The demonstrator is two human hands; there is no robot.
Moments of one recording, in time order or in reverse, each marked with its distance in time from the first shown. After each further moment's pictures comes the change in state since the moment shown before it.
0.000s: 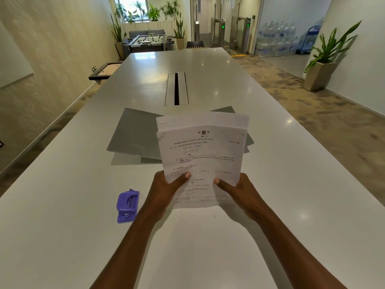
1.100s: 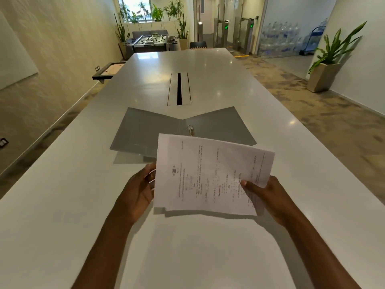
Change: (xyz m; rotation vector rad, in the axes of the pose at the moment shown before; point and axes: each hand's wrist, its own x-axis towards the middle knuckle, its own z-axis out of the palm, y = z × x) left_hand -0.005 0.006 -0.068 -0.393 0.015 -0.153; right_hand -0.020 0.002 -0.057 -0.027 0.134 0.082
